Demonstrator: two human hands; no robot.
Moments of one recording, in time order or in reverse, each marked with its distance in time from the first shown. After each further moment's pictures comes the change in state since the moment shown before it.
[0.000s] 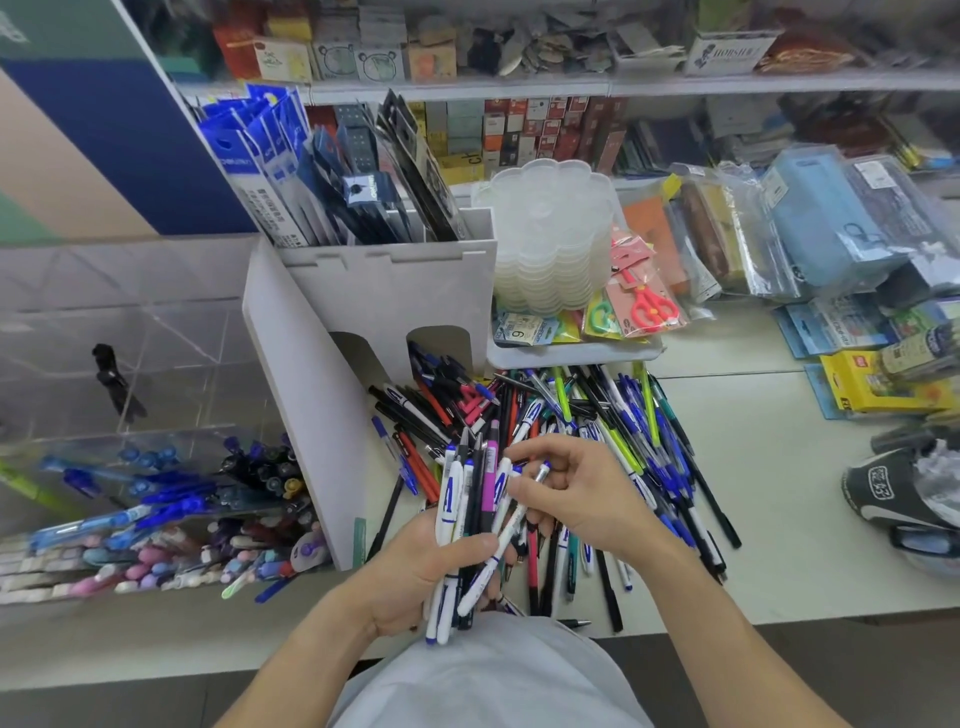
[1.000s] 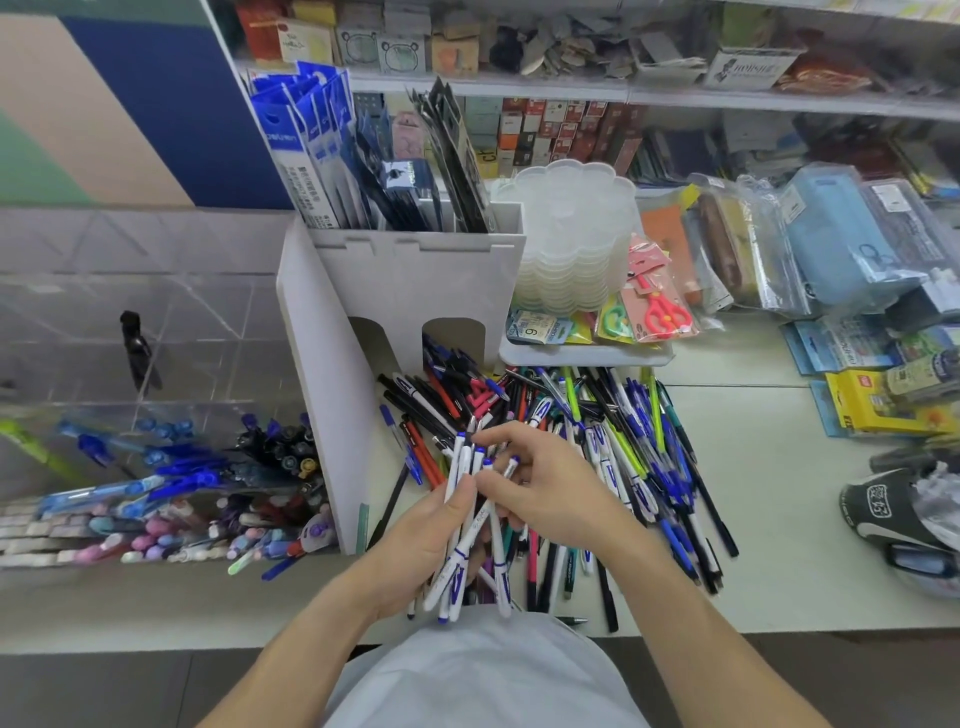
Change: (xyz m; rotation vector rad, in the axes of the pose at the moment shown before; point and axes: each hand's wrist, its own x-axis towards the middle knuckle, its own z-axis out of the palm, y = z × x) left_hand -0.003 0.002 0.001 0.076 0.111 0.063; right_hand 0.006 -0.026 0.030 -0.396 -0.112 -0.071
